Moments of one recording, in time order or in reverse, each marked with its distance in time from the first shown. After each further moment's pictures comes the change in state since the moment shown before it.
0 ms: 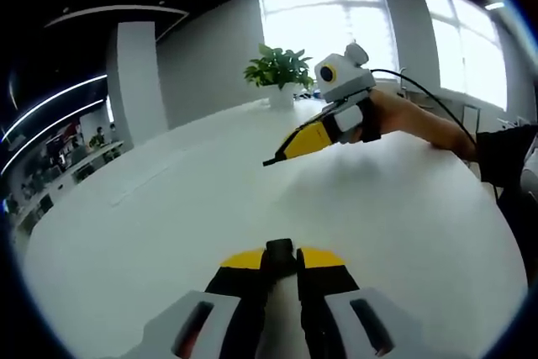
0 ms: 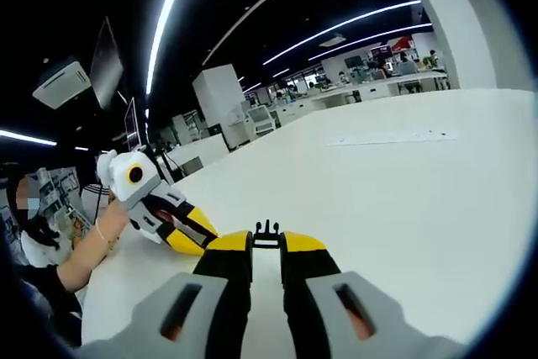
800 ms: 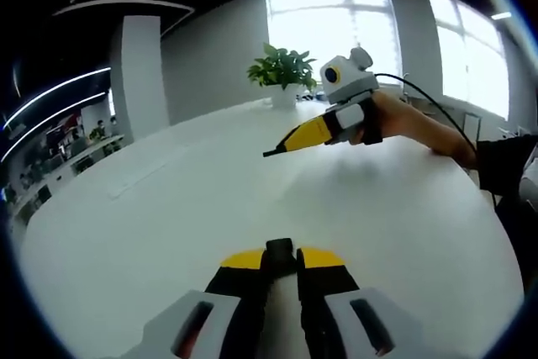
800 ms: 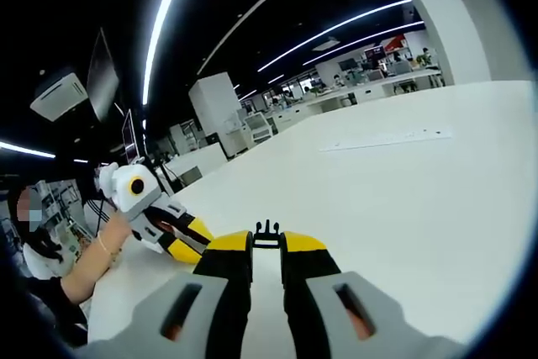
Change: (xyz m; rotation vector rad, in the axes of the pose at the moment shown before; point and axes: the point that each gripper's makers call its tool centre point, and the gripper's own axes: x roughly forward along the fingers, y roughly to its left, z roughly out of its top) left arm 0.000 -0.001 -0.001 -0.034 -0.002 -0.006; right arm -0.004 -0.005 0.008 0.057 -0.042 -0.009
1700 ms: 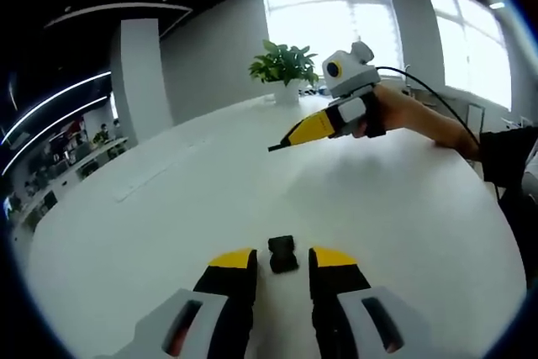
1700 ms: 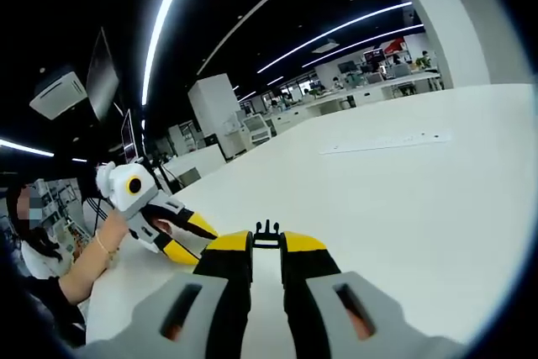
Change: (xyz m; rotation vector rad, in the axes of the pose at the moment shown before) left arm -0.007 0.005 -0.002 0.021 0.021 0.030; right arm -0.003 0.000 0.001 -0.010 -0.010 -0.010
